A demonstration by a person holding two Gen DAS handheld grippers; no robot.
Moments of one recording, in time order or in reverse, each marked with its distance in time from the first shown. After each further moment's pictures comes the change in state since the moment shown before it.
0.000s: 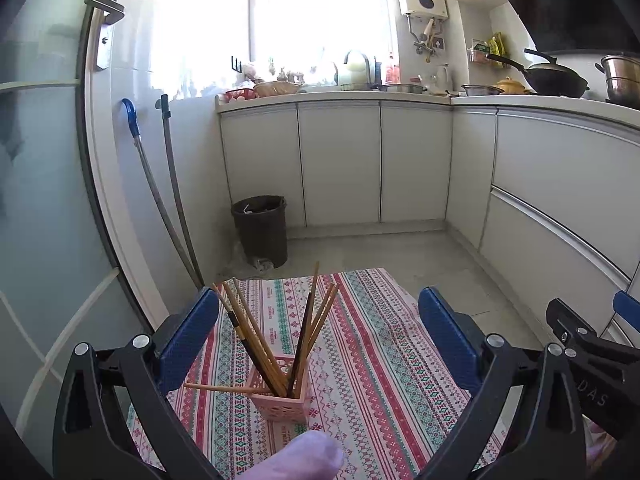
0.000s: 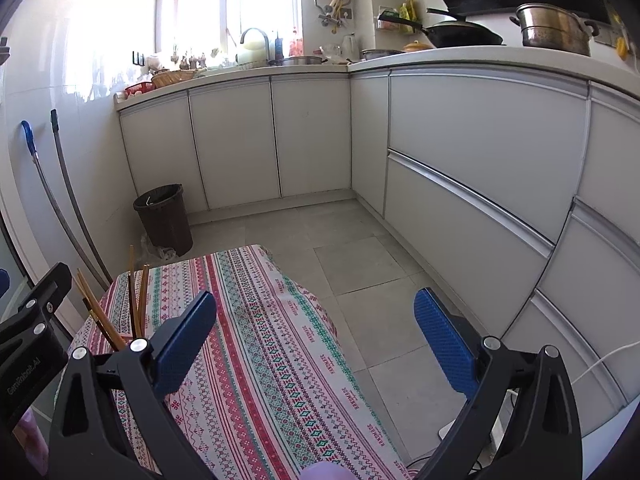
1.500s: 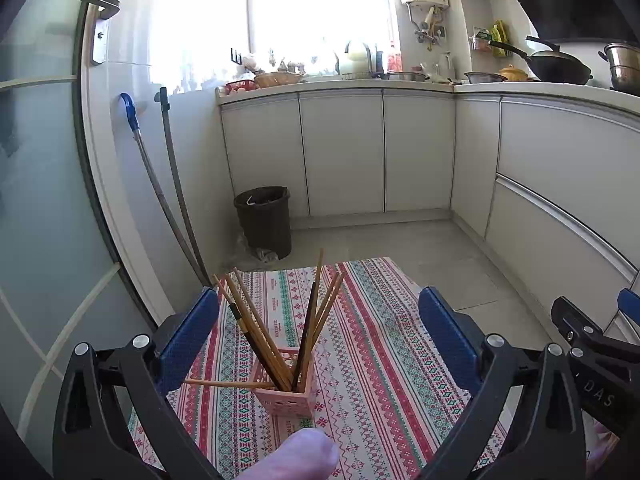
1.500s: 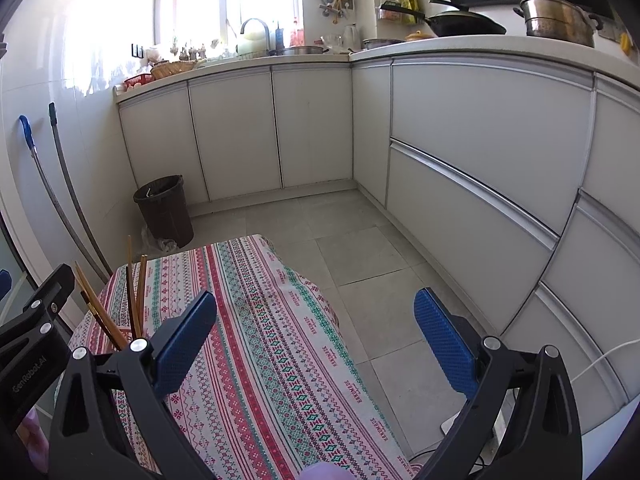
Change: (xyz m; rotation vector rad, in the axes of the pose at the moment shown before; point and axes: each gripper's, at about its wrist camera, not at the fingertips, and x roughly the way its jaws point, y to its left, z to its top) left arm 0.011 -0.002 -0.004 0.016 0.034 0.021; right arm 0.010 0.002 -0.006 0.001 0.037 0.005
